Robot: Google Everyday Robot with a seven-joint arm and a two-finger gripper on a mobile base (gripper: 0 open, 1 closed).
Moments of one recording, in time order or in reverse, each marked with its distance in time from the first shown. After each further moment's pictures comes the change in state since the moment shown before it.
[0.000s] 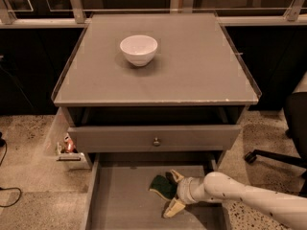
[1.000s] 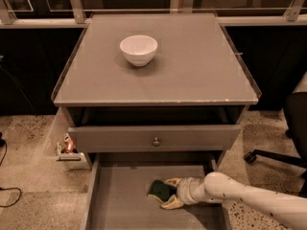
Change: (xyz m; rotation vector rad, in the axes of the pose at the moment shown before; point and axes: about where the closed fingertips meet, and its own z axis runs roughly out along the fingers) arm 0.000 0.000 0.001 0.000 -0.001 0.001
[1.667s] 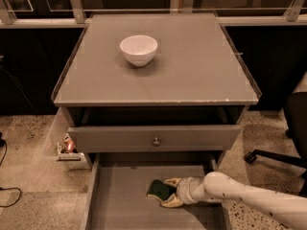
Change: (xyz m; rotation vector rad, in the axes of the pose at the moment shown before) arm 0.000 0.000 0.000 0.000 0.000 0.000
